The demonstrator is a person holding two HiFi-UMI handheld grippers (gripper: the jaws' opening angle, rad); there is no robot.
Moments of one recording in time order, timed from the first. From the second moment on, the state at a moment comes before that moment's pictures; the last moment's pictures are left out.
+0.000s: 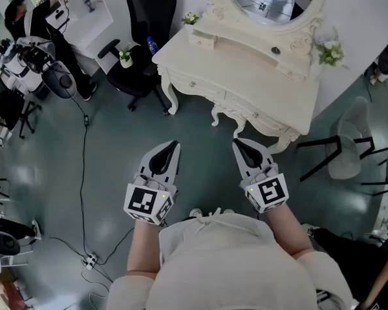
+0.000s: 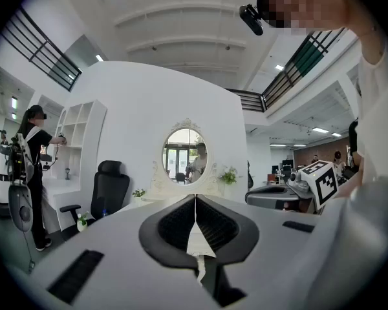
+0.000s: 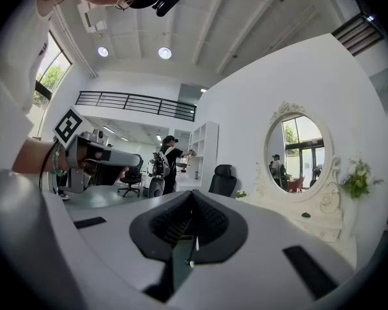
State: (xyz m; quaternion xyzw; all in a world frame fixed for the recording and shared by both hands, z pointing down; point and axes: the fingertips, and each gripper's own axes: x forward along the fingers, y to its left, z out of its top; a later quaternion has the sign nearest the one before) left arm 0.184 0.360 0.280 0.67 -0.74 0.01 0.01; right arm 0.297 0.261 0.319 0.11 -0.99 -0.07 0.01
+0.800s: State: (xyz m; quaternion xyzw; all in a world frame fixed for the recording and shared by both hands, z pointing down) left arm 0.132 0.386 0.284 0.67 -0.74 -0.03 0.01; right arm 0.259 0.281 0.326 0.16 -0.98 -0.07 0.02
